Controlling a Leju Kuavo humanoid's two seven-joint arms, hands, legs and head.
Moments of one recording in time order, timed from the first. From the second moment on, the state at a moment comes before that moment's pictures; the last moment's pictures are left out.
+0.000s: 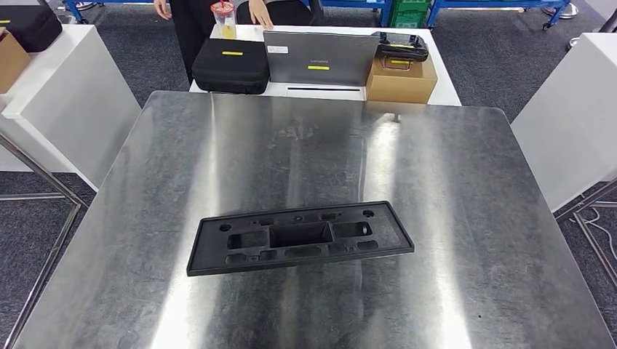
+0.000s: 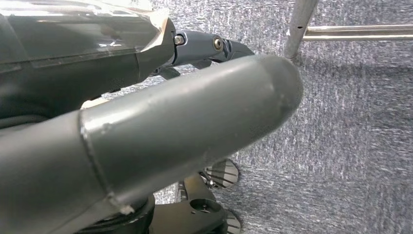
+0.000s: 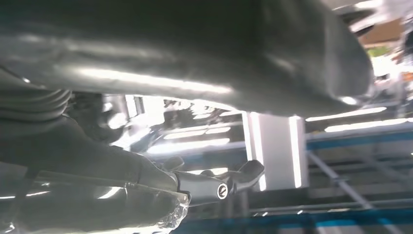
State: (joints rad) left arm -0.06 -0.26 0.69 -0.18 -0.61 0.23 -0.27; right arm 0.03 -0.05 -1.44 -1.48 1.23 -0.57 -0.69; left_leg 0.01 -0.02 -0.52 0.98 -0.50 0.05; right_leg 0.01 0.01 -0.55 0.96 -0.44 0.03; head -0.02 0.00
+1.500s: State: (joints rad) left arm -0.07 -0.26 0.70 -0.18 -0.66 0.22 -0.24; right arm 0.00 0.30 -1.55 -1.41 1.42 -0.69 -0.59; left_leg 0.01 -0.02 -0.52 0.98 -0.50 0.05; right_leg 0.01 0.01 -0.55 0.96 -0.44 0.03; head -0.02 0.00
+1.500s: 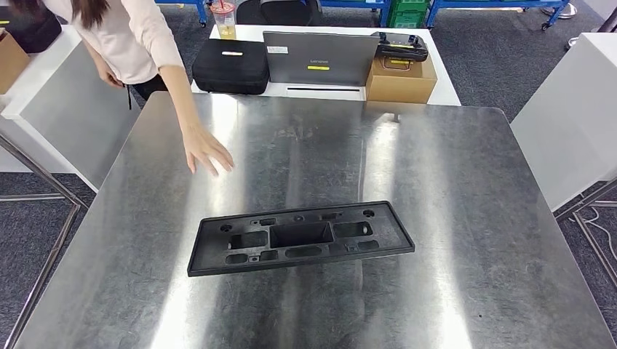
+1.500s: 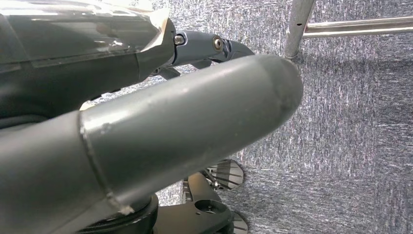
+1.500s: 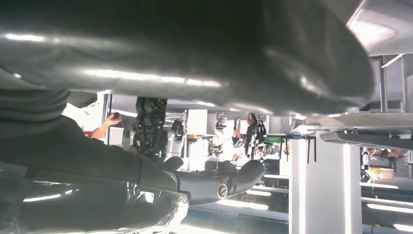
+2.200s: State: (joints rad) left arm -0.07 -0.27 0.71 -0.18 -0.68 0.21 -0.23; right arm 0.02 0.33 -1.55 -1.48 1.47 -0.69 -0.05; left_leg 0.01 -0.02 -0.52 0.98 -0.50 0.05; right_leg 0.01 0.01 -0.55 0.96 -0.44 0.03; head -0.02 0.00
